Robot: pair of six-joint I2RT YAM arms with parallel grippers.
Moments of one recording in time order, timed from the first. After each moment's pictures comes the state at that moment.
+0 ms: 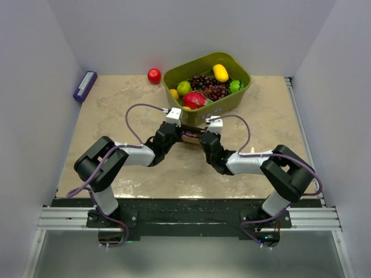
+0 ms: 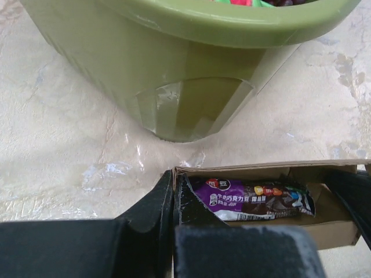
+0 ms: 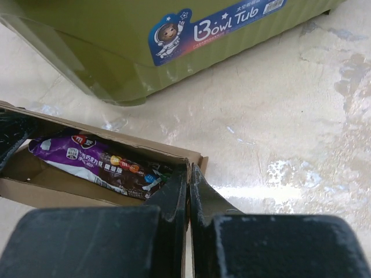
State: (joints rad) left arm -0.70 1.76 0.76 0.67 -0.29 -0.24; right arm 0.82 1.64 0.70 0.48 0.72 0.39
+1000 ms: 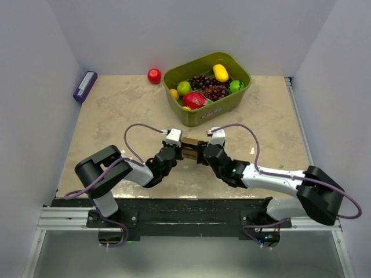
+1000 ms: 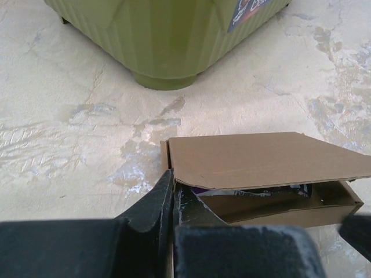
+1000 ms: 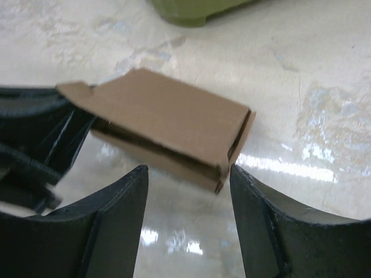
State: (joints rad) left arm -0.89 1.72 0.49 0.98 -0.51 -0.25; right arm 0.96 1.33 0.62 0.15 0.62 0.53
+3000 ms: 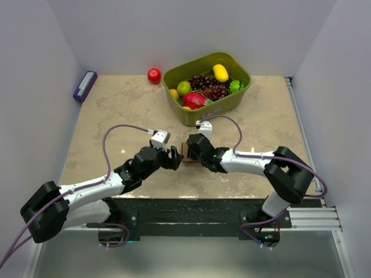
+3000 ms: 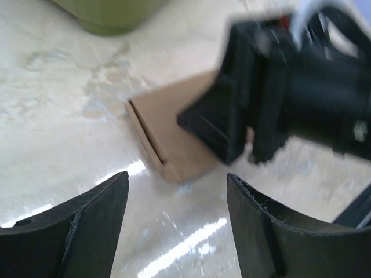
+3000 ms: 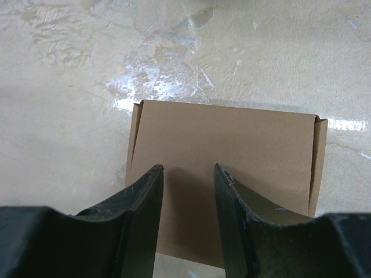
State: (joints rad) left arm -0.89 1.10 0.40 0.31 -0.22 -0.39; right arm 0.92 1.63 0.85 0.03 0.50 0.72
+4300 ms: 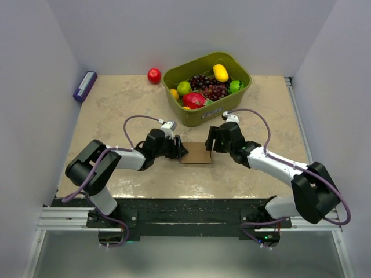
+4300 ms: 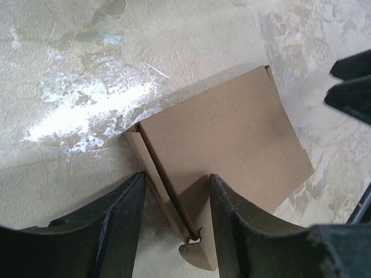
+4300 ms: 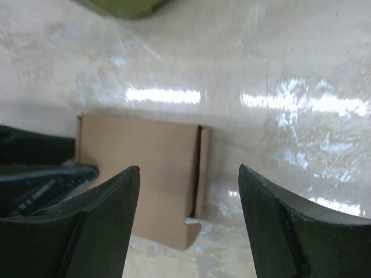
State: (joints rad) left arm -0.60 1.68 0.60 0.53 0.24 -0.52; right arm 0.61 1.36 0.75 -0.08 0.20 0.59
